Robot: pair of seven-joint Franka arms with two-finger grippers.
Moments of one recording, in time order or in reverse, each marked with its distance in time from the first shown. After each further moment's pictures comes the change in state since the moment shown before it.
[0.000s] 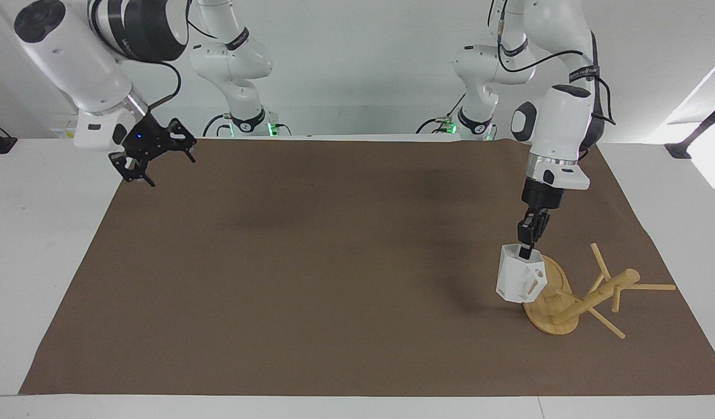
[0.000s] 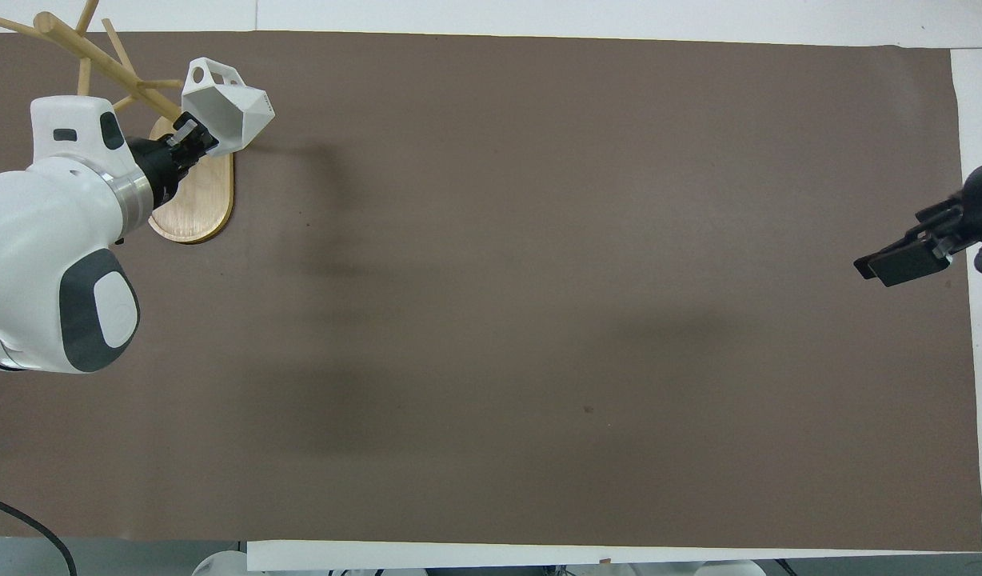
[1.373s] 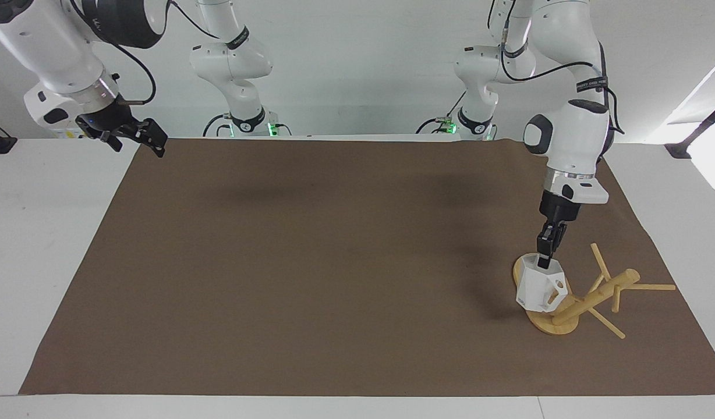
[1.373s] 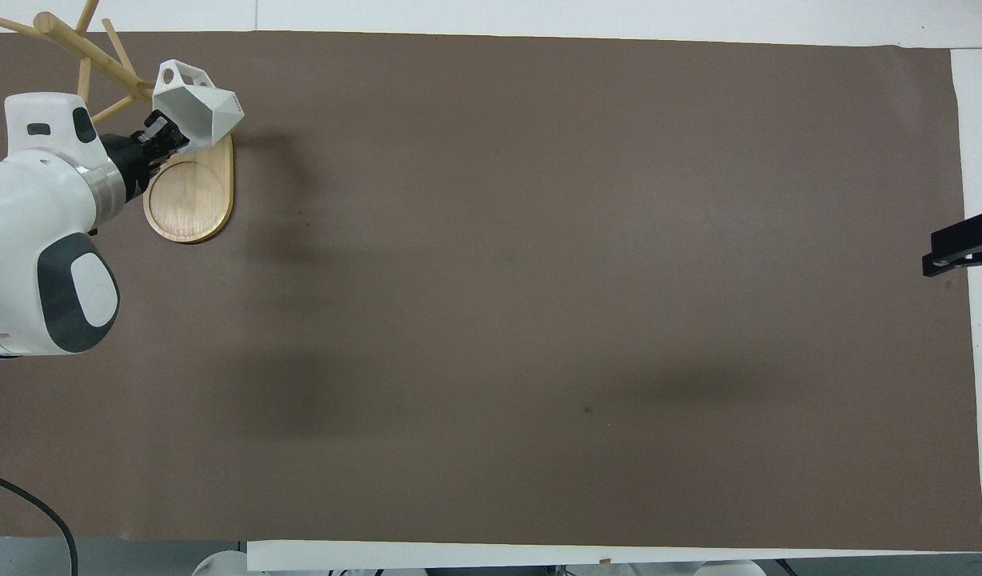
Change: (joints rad) left arm 0.089 0.054 -0.008 0.020 -0.028 0.012 0.079; right arm 0.035 -0.005 -0.105 -0.017 -0.084 -0.024 0.491
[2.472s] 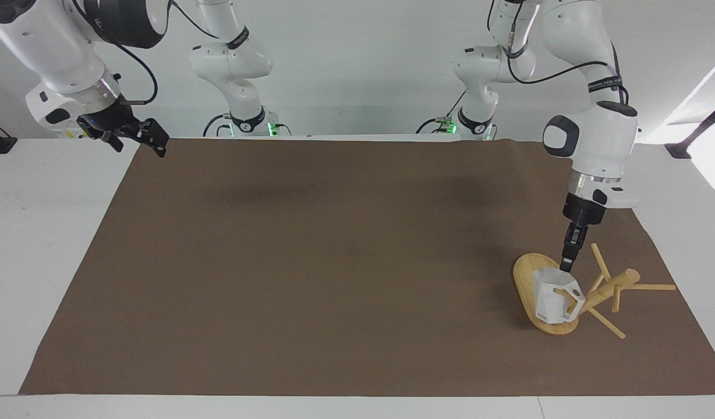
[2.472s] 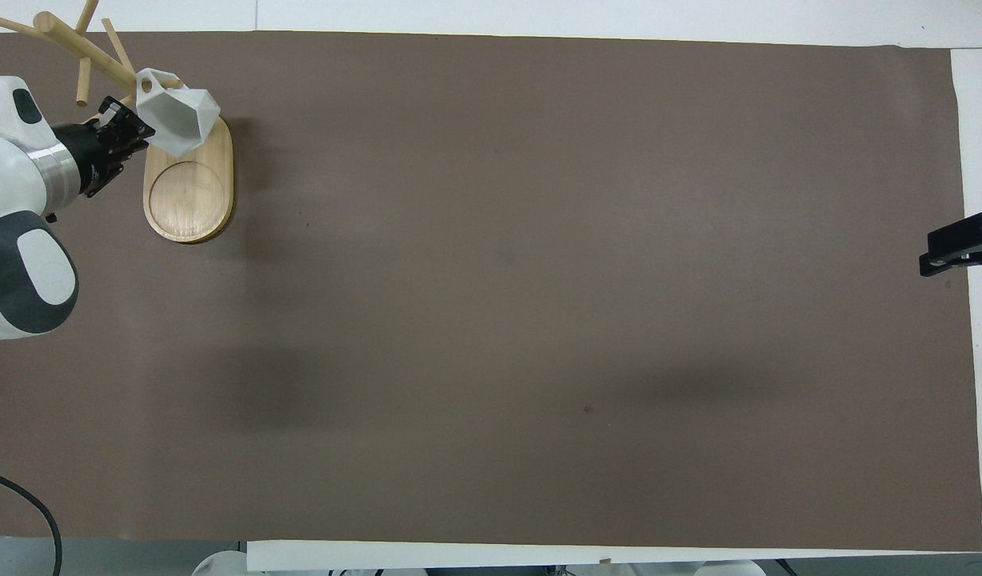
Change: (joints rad) left arm 0.065 0.026 0.003 0.095 -0.063 -0.148 0.004; right arm 0.003 0.000 0.002 0.000 0.000 0.000 0.000
